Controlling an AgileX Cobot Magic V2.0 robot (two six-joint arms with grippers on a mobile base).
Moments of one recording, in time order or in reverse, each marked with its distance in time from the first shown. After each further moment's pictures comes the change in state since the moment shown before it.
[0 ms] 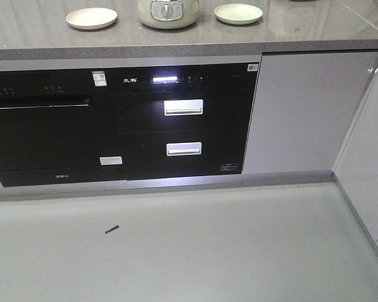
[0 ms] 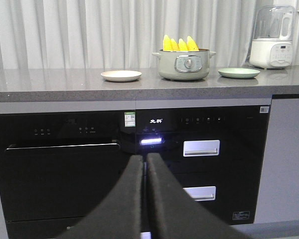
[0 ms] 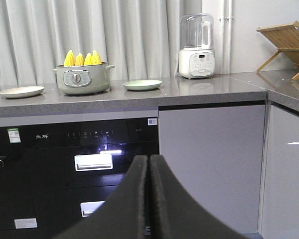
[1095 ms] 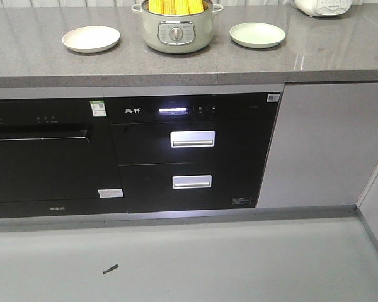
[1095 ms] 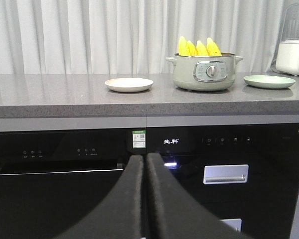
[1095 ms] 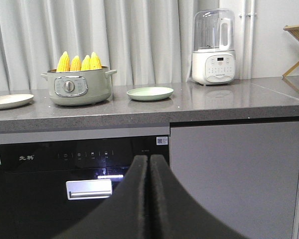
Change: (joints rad) left arm 0.000 0.000 0.000 0.000 0.000 0.000; right arm 0.000 0.000 0.000 0.000 0.000 0.000
